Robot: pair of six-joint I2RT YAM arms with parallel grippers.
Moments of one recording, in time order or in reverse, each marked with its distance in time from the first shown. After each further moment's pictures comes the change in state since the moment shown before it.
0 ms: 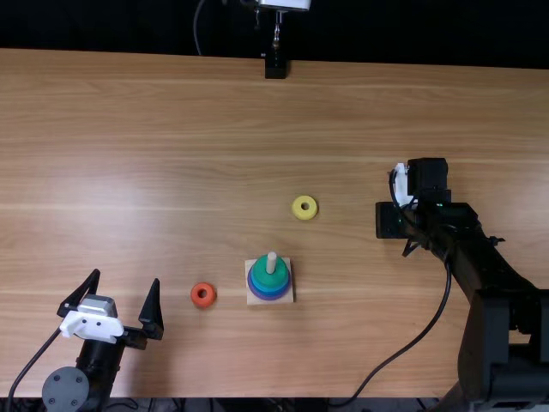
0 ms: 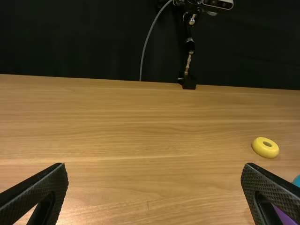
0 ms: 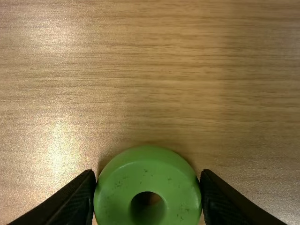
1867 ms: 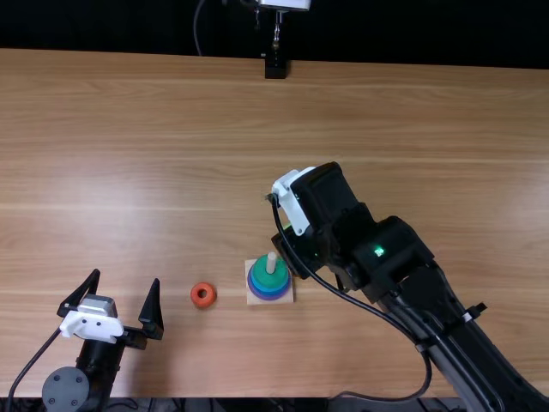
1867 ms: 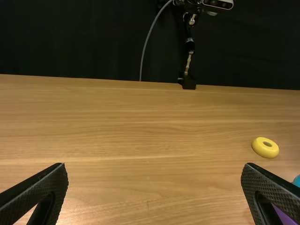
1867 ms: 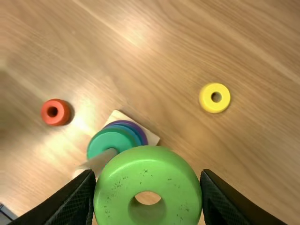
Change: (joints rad) left arm 0.000 0.000 0.000 0.000 0.000 0.000; right arm 0.603 -0.323 0.393 -0.584 -0.019 0.006
